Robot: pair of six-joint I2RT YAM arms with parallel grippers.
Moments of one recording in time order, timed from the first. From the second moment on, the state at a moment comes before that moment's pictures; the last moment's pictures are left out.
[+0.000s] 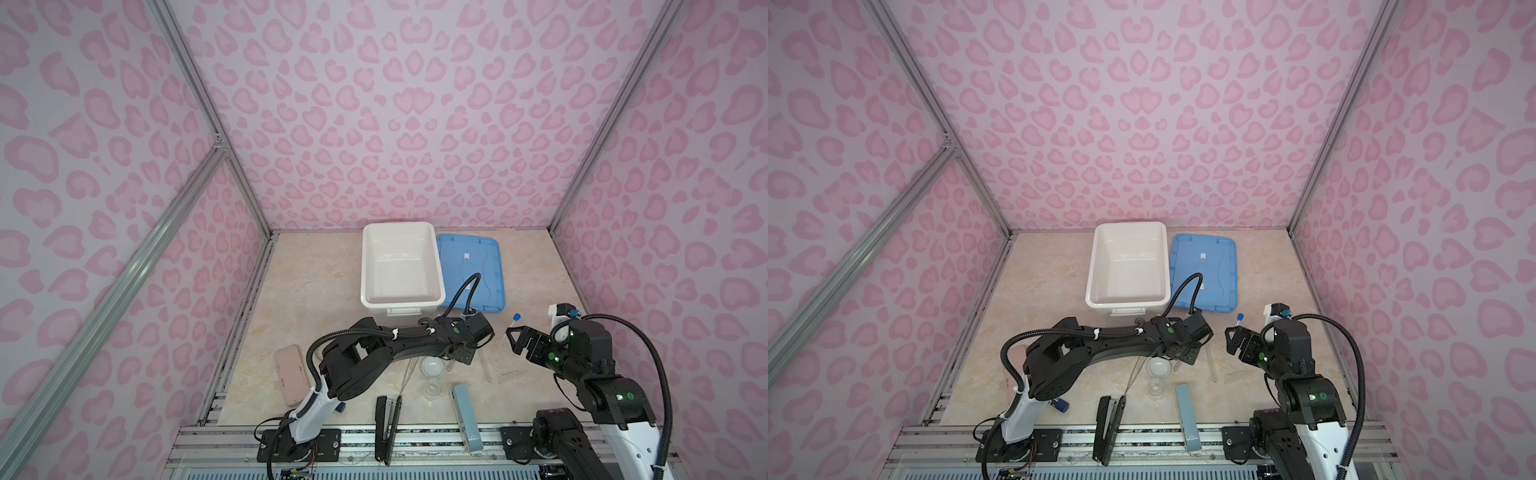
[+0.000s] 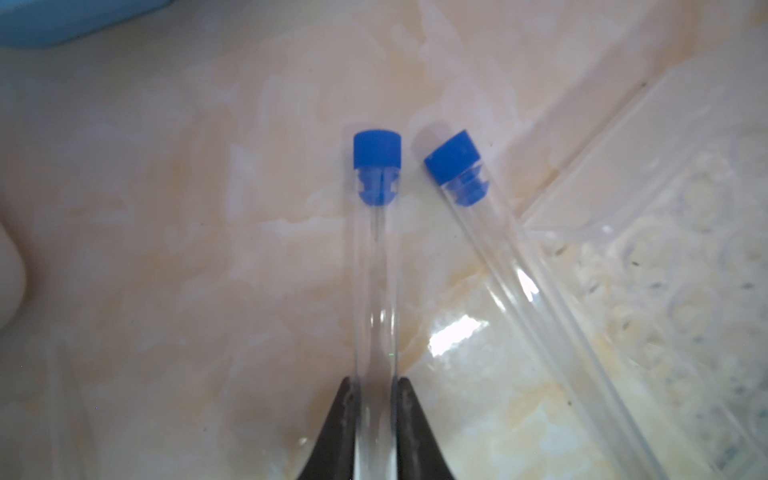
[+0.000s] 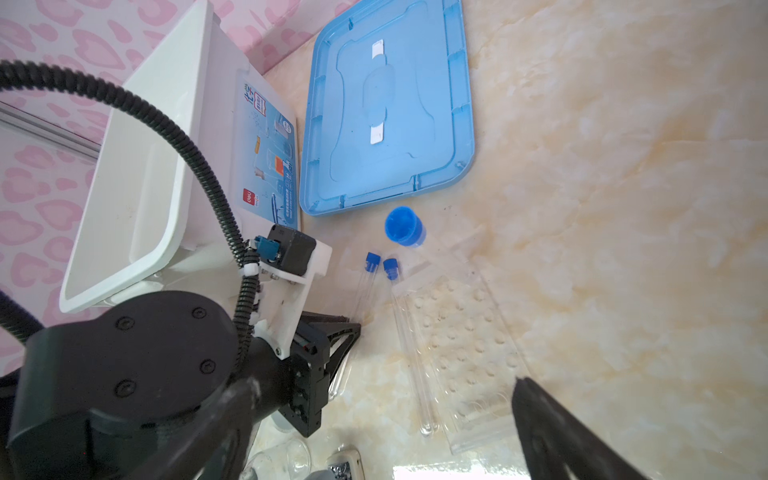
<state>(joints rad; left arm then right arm) -1.13 2.15 1.54 -0.57 -0.17 -0.60 0.09 0.50 0.69 -0.90 -0.19 0.52</state>
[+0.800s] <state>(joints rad) -1.13 1.62 1.11 -0.06 -0.15 -0.36 0.06 0.73 0.90 -0.74 -0.46 0.51</state>
